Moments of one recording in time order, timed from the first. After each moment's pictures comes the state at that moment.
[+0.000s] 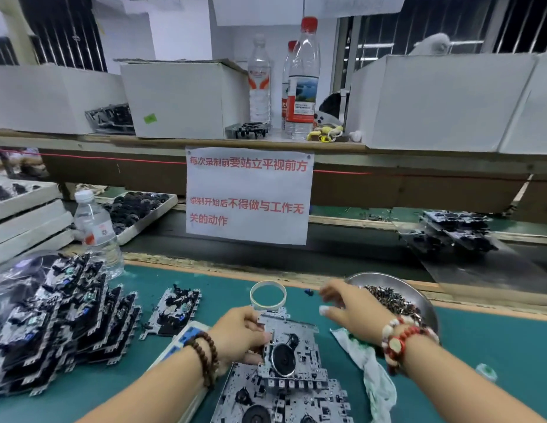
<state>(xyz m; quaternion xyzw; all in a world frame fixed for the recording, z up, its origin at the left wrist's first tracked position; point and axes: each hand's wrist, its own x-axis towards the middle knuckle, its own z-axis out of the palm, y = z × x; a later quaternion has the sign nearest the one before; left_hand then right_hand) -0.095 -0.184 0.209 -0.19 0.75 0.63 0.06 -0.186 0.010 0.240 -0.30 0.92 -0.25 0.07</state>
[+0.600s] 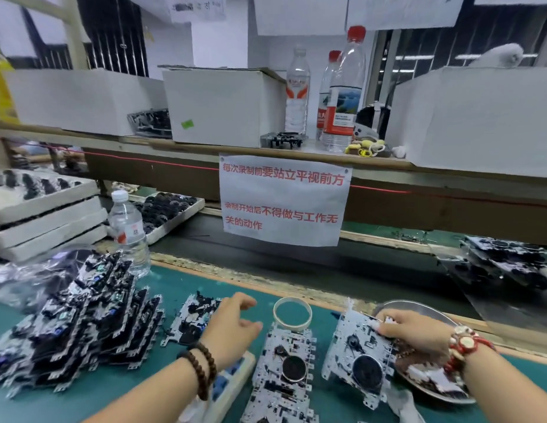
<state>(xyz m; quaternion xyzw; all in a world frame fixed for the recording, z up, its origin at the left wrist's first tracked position) -0.091 -0.221 0.223 -0.20 0.86 0.47 -0.10 -0.243 0.035 0.237 -0.13 0.85 -0.39 0.33</state>
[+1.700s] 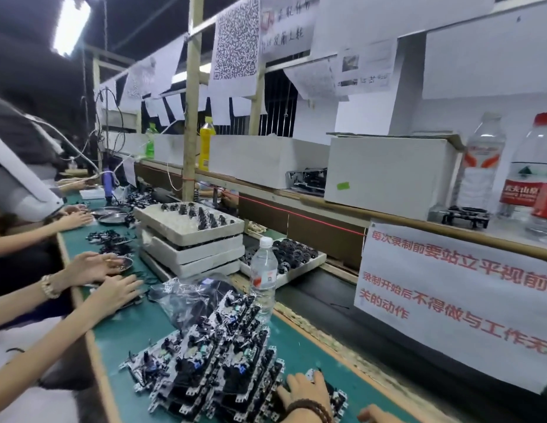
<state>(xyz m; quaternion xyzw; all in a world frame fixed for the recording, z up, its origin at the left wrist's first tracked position) -0.157 -0.337 0.161 -0.41 0.88 0.19 0.14 -0.214 -0.217 0.161 -0.46 0.86 -0.19 0.13</state>
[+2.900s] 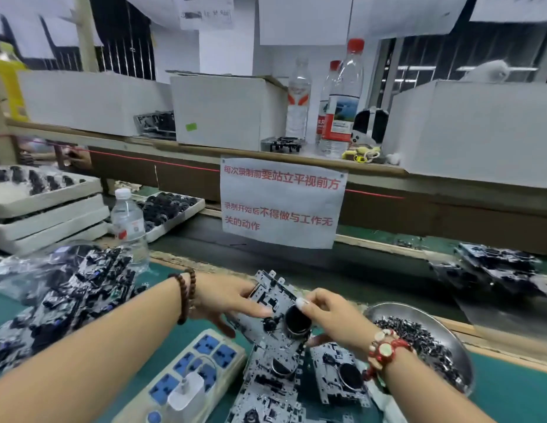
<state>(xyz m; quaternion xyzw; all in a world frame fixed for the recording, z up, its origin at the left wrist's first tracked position) -0.109 -0.255 0.279 -0.05 0.81 0.52 0.25 -0.187 -0.046 0.248 -0.28 0.80 -0.47 0.24</state>
